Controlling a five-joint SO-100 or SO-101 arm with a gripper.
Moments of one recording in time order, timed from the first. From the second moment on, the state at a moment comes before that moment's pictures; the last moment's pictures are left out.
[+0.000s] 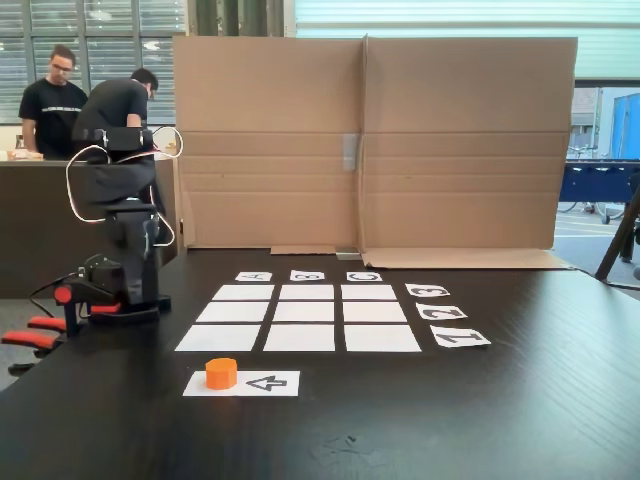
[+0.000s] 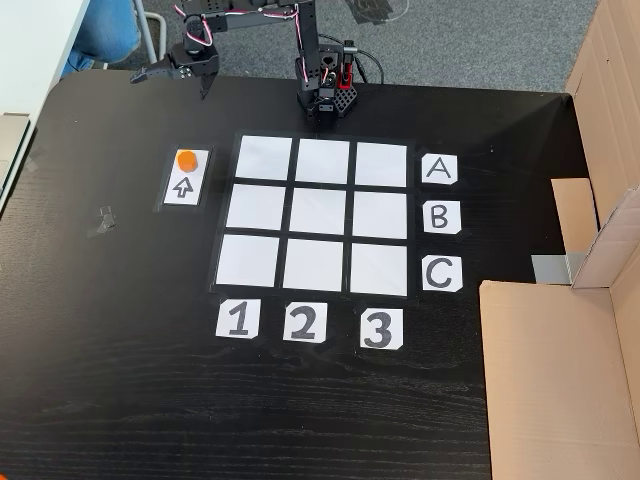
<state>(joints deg) 66.3 82.7 77.5 89.7 77.1</state>
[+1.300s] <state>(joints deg) 55.7 58.3 59.4 89.7 58.4</state>
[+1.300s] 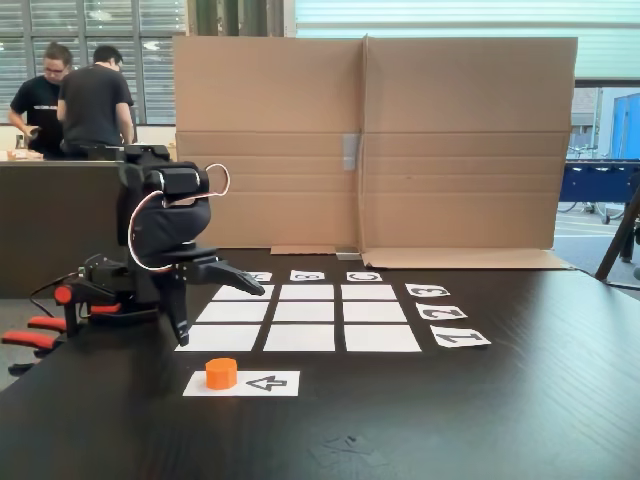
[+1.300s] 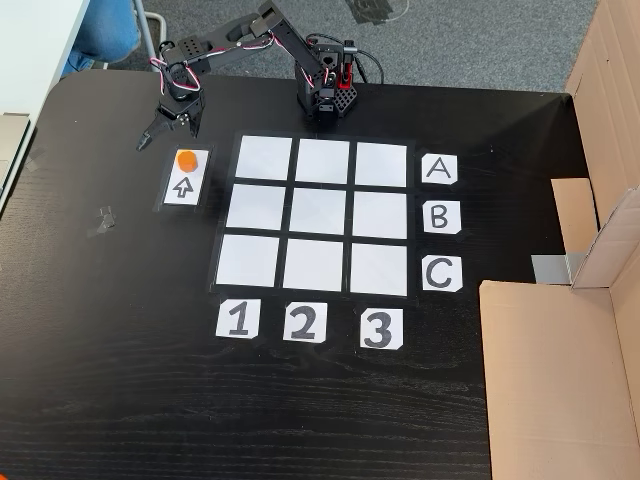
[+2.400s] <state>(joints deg) 52.1 47.9 51.2 89.7 58.4</state>
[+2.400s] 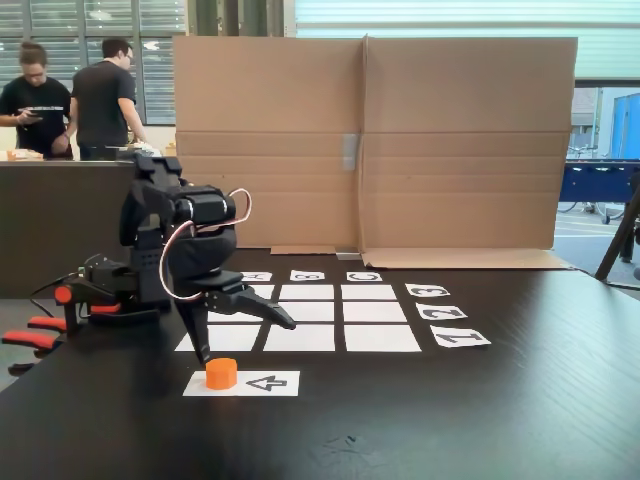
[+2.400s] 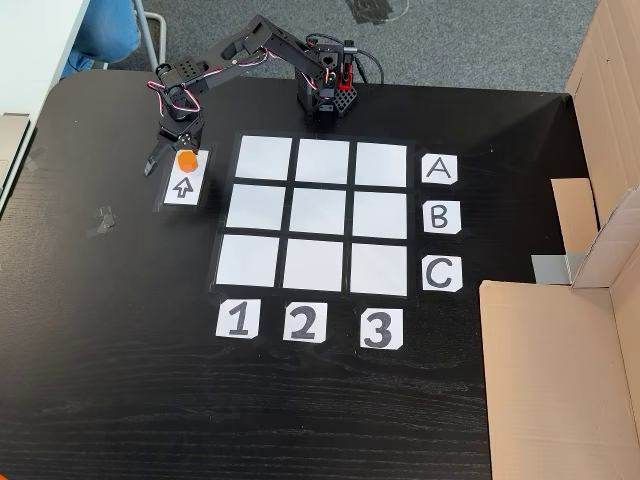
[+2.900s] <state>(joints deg) 51.5 47.0 50.0 89.6 59.0</state>
